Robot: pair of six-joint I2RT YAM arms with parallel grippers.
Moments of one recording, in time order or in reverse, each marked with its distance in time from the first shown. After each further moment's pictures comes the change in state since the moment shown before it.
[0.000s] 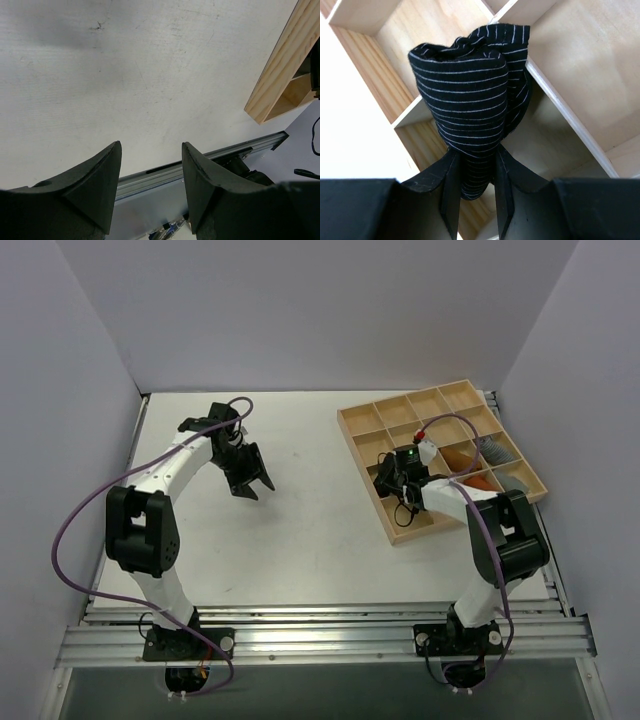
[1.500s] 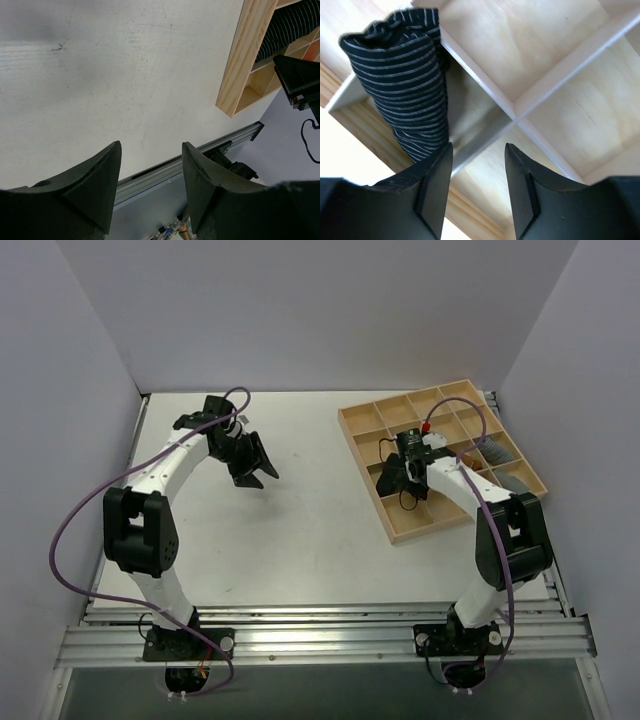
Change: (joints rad) left arm 0.021 0.001 0.039 0.068 0.104 0.005; right arm -0.013 -0.021 0.259 -0.587 0.123 -0.029
